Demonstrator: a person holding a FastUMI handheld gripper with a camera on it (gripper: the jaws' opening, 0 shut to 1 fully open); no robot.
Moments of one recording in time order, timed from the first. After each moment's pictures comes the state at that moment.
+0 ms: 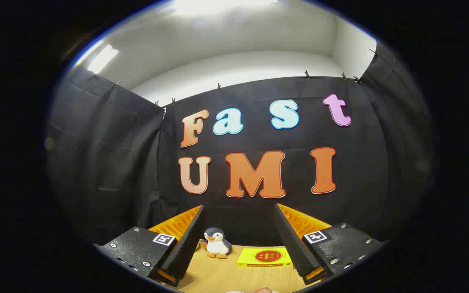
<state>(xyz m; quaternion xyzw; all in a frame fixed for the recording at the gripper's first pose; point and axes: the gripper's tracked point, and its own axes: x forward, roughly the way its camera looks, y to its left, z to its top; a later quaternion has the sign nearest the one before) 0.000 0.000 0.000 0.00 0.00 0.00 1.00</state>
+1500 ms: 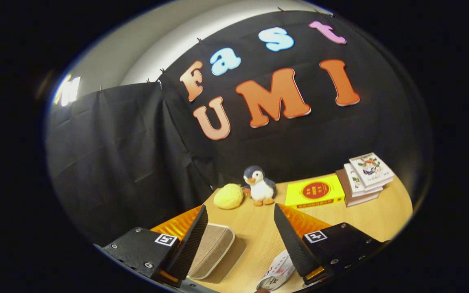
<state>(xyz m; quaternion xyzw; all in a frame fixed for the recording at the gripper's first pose) -0.044 0.071 -0.151 0.18 0.28 0.09 0.94</state>
